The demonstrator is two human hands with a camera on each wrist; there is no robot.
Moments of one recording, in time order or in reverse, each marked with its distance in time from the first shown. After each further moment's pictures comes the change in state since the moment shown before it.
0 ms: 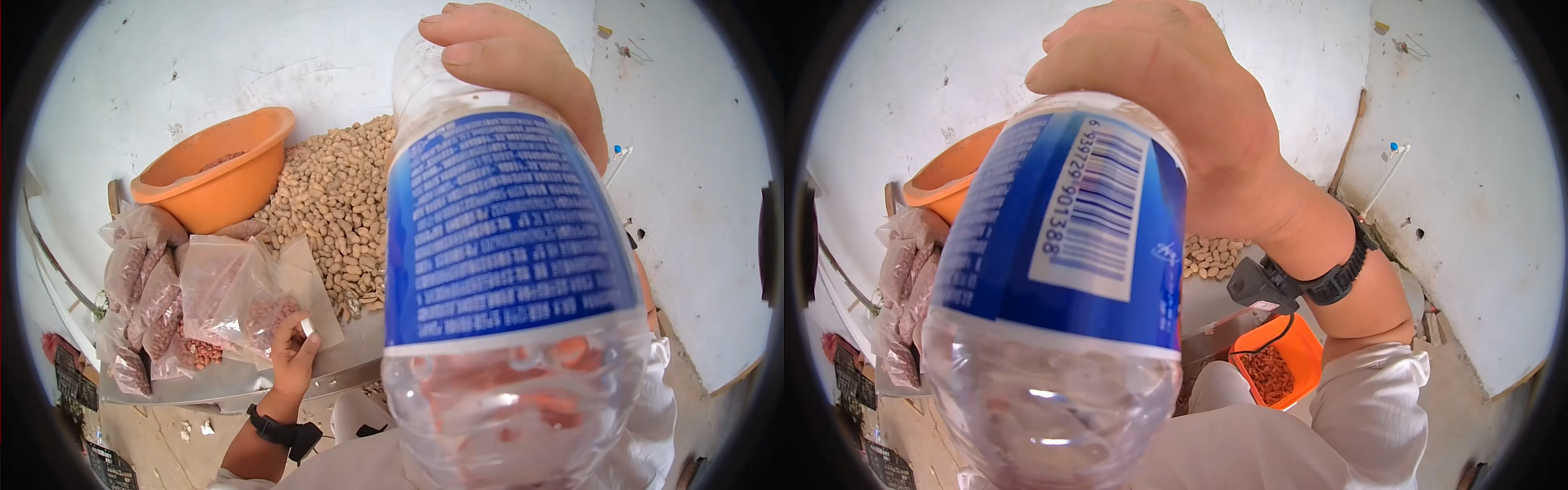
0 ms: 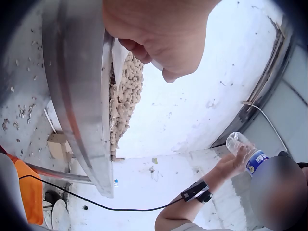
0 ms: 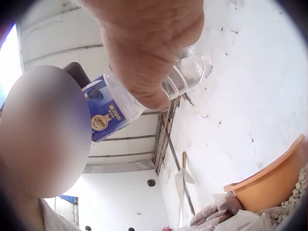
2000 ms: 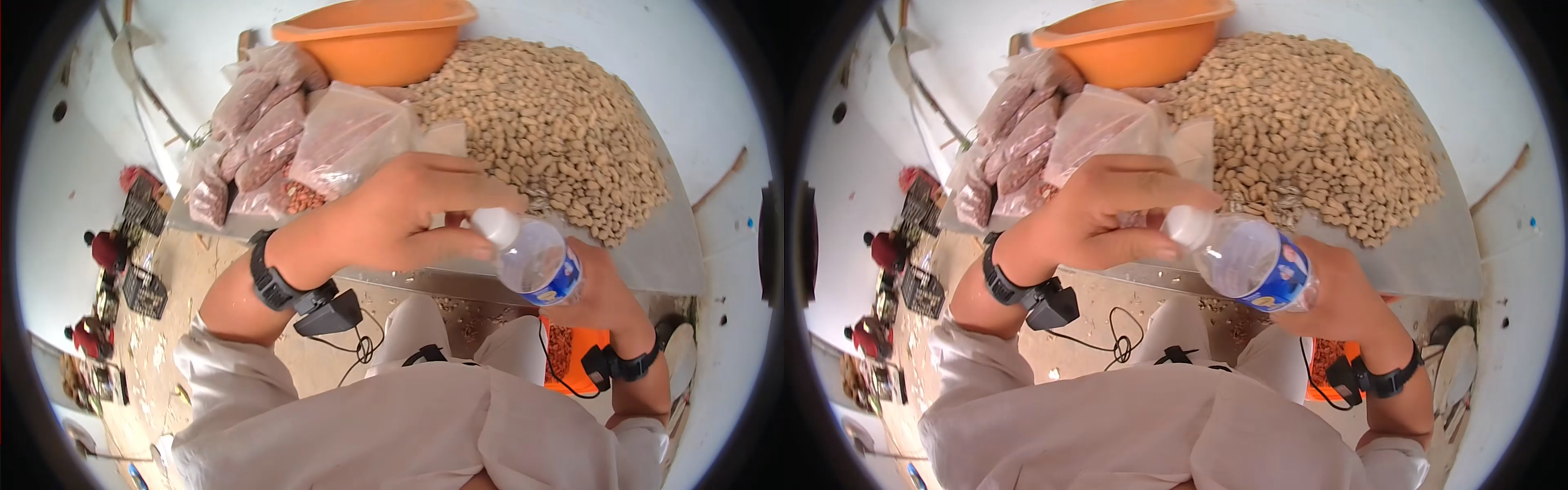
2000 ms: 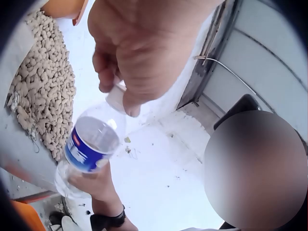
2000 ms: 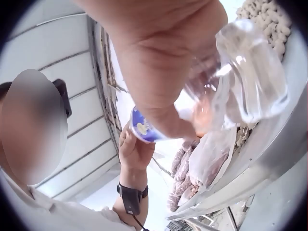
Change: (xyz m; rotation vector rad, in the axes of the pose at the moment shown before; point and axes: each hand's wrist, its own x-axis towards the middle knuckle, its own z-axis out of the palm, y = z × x) left_hand 0.042 0.154 0.028 0.629 -0.603 0.527; right_hand -0.133 -0.131 0.056 0.837 -0.652 1.141
